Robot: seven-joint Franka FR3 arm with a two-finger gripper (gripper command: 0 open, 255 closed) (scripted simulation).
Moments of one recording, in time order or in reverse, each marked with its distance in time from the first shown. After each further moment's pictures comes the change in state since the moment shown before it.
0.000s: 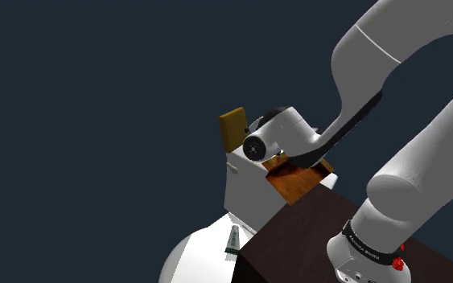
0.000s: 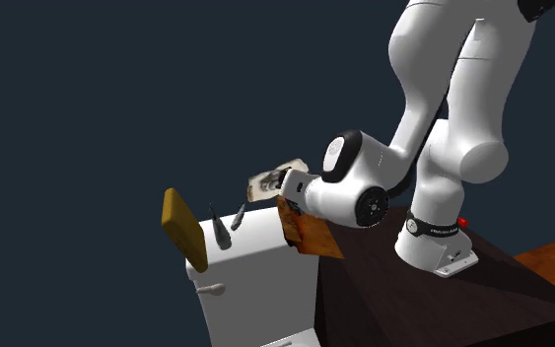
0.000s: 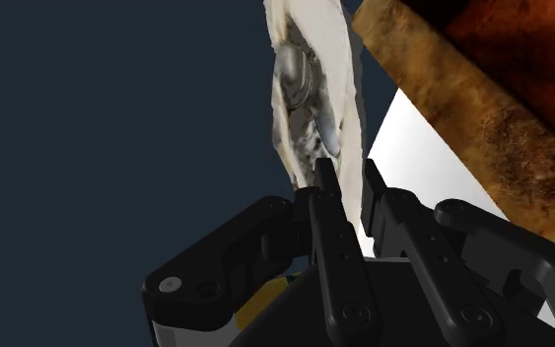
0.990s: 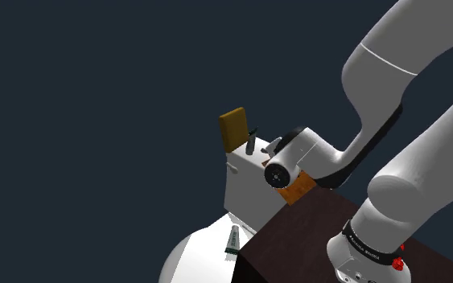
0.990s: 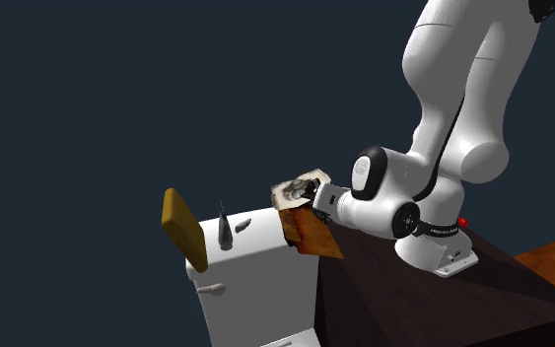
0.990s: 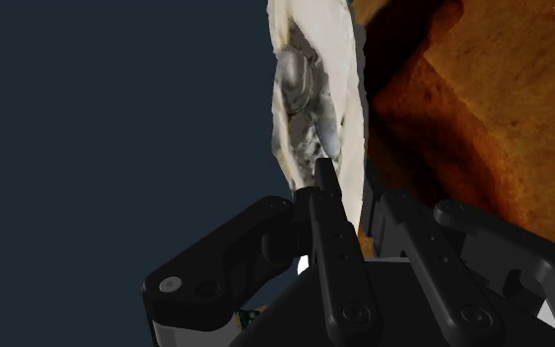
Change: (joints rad) arm 0.017 -0.035 0.029 -0.201 -0.018 0.029 0.179
